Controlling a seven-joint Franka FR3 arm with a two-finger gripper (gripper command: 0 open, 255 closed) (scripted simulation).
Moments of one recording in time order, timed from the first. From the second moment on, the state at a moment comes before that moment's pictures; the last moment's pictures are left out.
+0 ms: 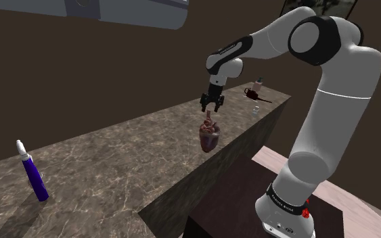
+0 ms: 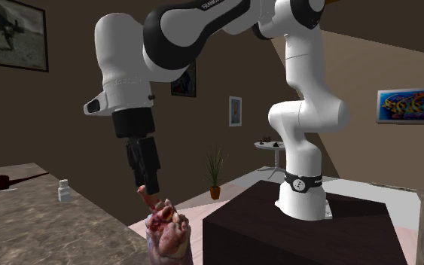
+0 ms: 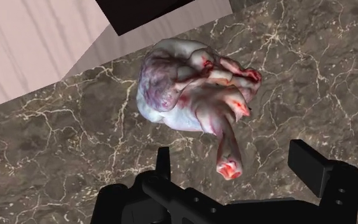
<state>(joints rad) -0.16 0.16 -0.30 -2.09 0.20 2.10 -0.17</state>
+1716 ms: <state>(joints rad) -0.15 0.09 -0.30 -2.01 0.16 1.96 -0.13</state>
